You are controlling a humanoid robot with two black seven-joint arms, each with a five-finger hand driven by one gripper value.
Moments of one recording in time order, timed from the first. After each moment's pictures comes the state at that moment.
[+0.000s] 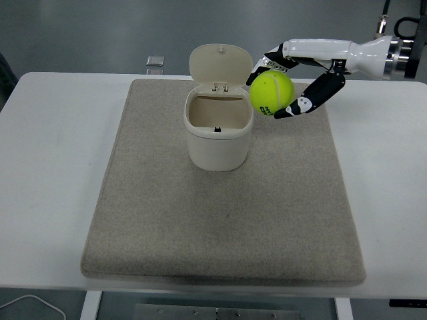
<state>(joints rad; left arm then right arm) 0.05 0.00 -0.04 -0.14 0.01 -0.05 -0.31 1.40 -0.62 0.14 1.21 -1.04 0.38 0.43</state>
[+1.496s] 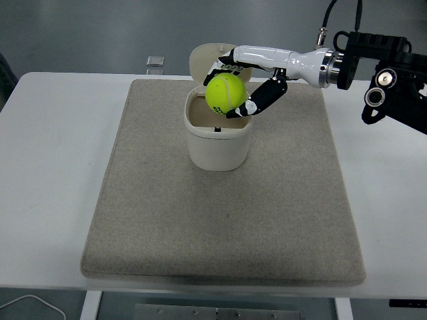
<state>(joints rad) 0.05 0.00 -0.04 -0.14 0.01 -0.05 -0.31 1.37 -0.43 0.12 1.14 -1.06 0.19 0.30</state>
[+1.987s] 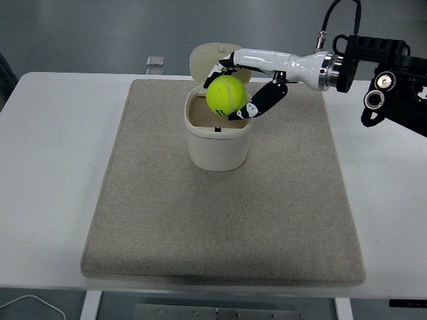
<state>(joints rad) 0.05 0.00 -0.04 -0.14 0.01 -0.05 -0.31 1.36 -0.43 0.12 1.14 -1.05 0.19 0.30</state>
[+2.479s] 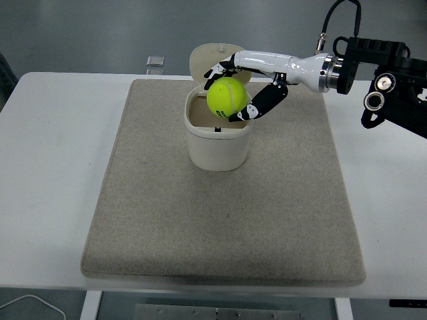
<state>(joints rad) 0.05 0.00 -0.04 -0.14 0.01 -0.05 -0.31 1.35 -0.43 0.12 1.14 -1.05 0.19 0.30</state>
